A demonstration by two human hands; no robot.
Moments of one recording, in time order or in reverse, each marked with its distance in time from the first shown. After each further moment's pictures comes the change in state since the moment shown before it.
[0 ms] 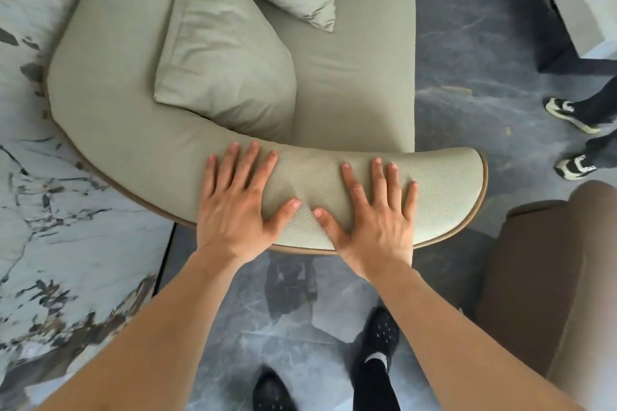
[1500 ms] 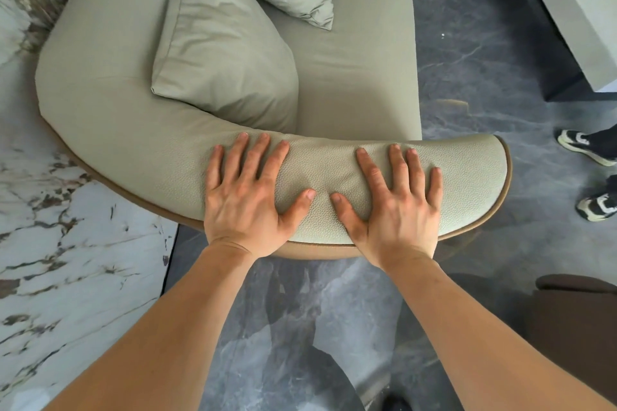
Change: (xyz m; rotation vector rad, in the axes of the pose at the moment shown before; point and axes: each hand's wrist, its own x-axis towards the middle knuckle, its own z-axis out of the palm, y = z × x) left_hand 0.257 -0.012 0.018 0.034 0.237 0.035; right_hand 0.250 0.015 -0.021 -0.007 0.349 0.030
